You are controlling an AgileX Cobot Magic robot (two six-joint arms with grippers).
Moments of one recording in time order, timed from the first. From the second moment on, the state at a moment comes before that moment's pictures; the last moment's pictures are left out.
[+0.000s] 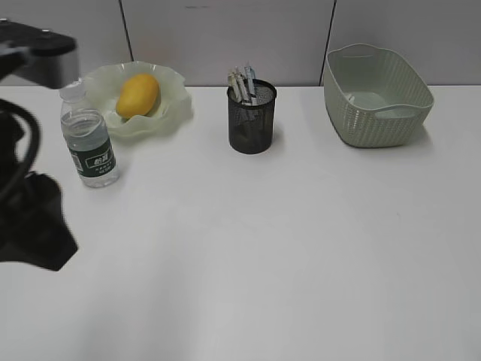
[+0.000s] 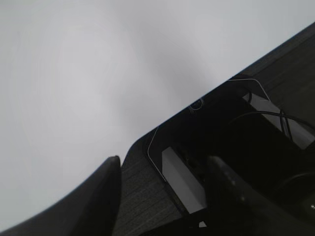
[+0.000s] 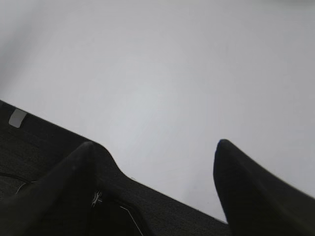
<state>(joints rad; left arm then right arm) -0.78 1.26 -1.07 -0.02 1.22 -0.19 0.46 0.44 -0.53 0.04 0.92 0.01</state>
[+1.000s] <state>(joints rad) -0.78 0.21 -0.57 0.12 1.20 -0.34 0.46 0.44 -0.53 0.05 0.94 0.01</state>
